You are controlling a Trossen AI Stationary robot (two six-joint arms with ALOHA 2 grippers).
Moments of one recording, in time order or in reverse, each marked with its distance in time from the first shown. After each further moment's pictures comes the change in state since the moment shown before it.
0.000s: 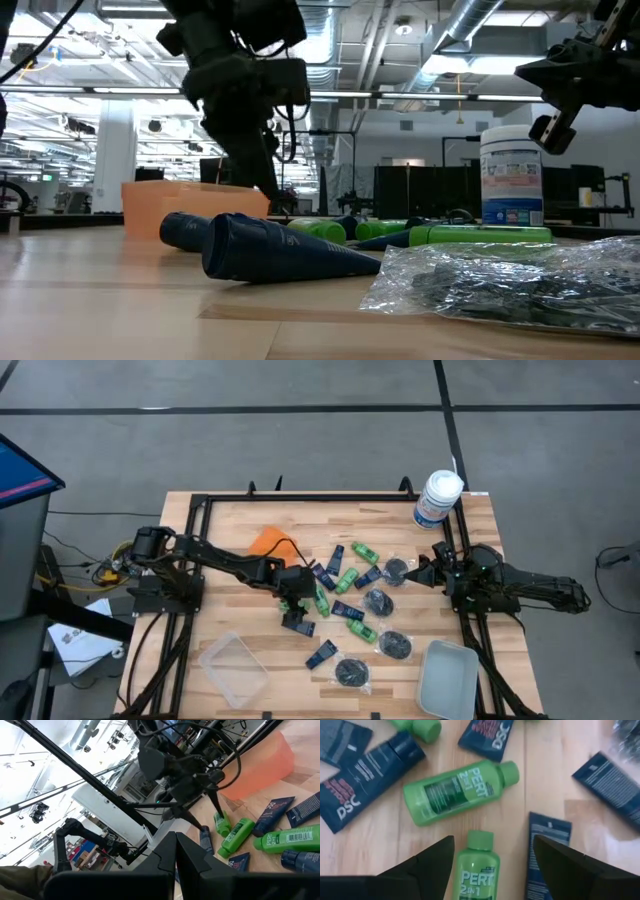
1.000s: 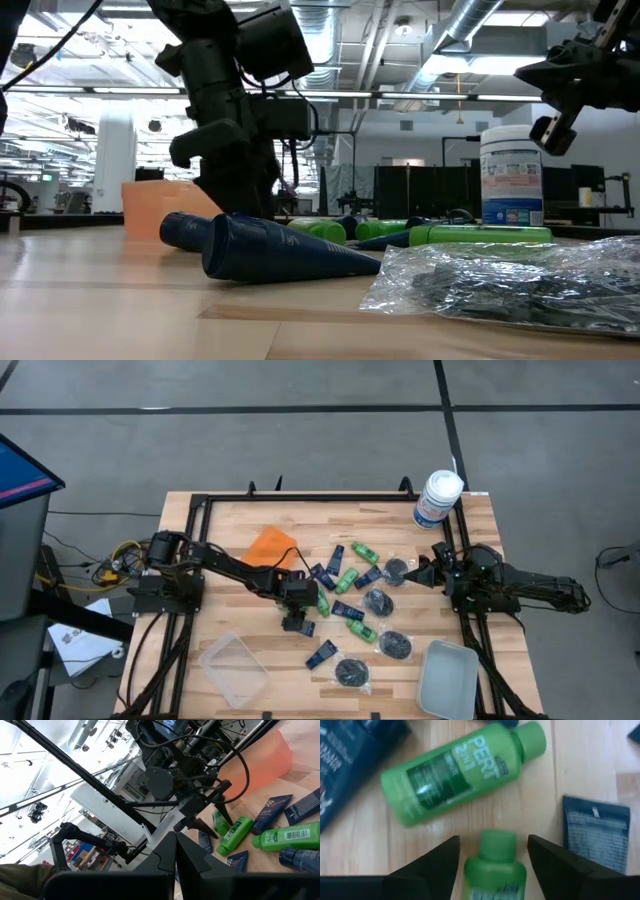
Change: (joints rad) left arm -0.035 0.119 0.000 0.045 -0.100 0.075; right arm 0.000 0.000 0.000 -0.014 0.000 0.000
